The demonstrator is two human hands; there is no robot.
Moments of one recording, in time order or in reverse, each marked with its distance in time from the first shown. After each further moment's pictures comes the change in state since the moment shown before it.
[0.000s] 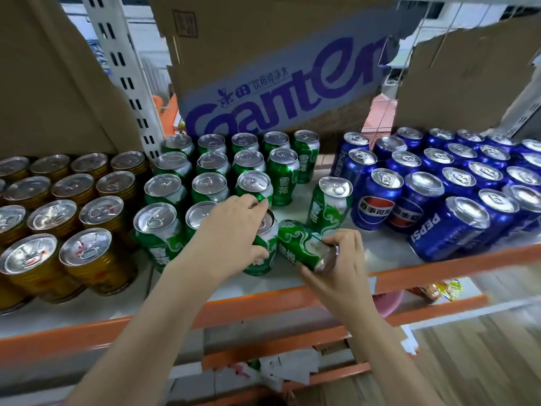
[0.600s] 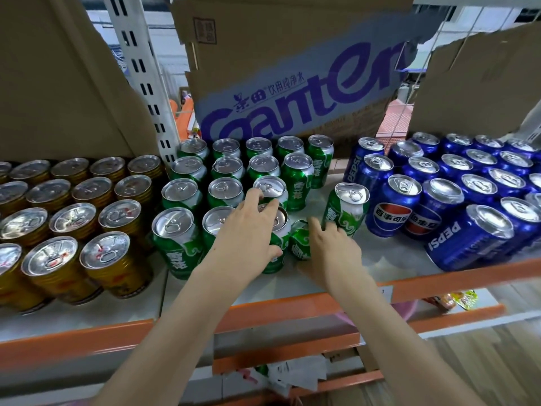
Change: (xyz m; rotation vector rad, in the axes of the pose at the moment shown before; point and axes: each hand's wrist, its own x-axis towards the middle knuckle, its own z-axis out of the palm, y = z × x) left_hand 0.001 -0.004 0.011 -0.132 0.087 -0.097; right_hand 0.050 -0.032 0.024 -0.646 -0.537 0.169
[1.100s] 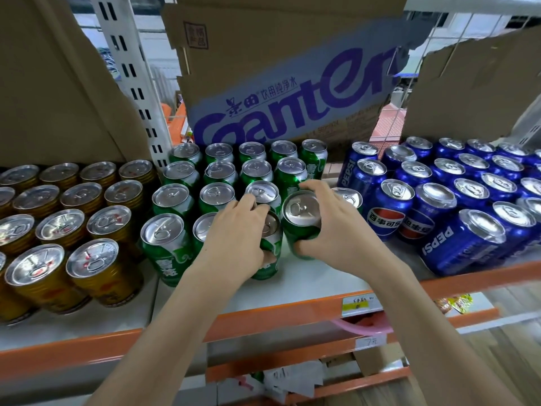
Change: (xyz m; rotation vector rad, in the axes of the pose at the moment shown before) left_hand 0.008 0.002 -0.005 0.028 -0.006 -0.070; right_hand -0.007 0.012 -0.066 0.539 0.077 -0.285
